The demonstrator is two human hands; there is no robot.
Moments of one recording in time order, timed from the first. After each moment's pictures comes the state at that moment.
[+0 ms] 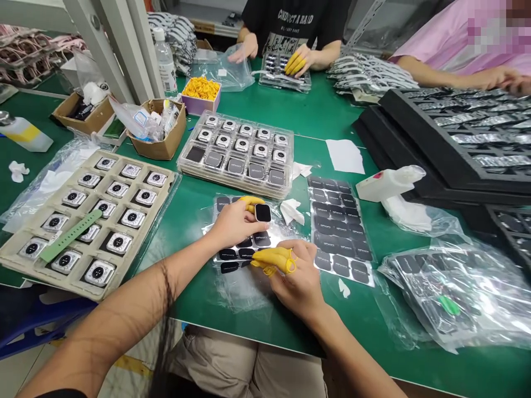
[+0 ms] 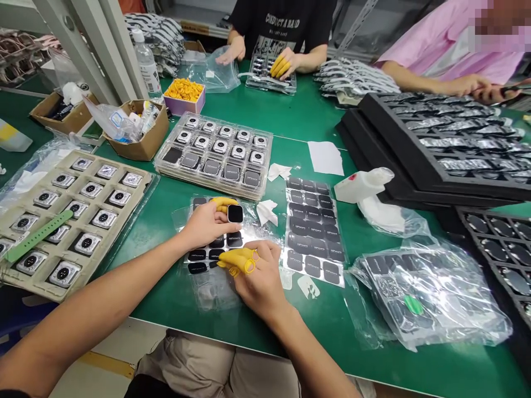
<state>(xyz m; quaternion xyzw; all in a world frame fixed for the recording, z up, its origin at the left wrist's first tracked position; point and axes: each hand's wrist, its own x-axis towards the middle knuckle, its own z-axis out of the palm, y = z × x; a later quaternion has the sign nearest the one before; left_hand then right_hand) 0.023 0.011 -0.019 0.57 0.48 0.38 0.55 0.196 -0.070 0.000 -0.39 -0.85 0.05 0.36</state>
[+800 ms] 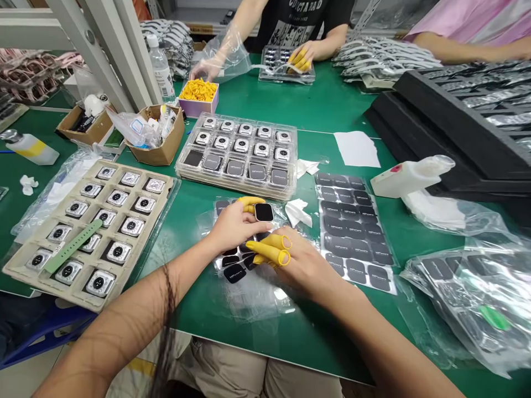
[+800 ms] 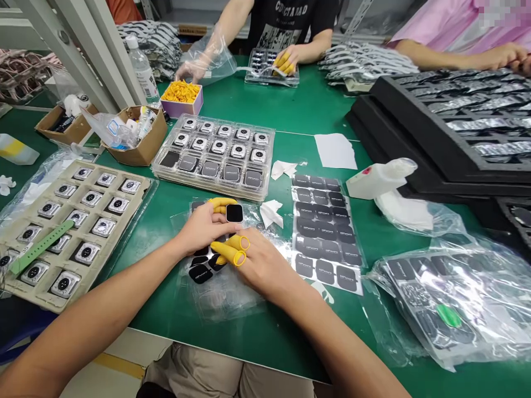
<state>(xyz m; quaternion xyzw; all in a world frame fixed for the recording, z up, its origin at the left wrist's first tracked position) 0.022 0.016 -0.008 0.54 0.49 0.36 0.59 0.202 -0.022 0.015 -0.23 -0.92 0.08 0.31</state>
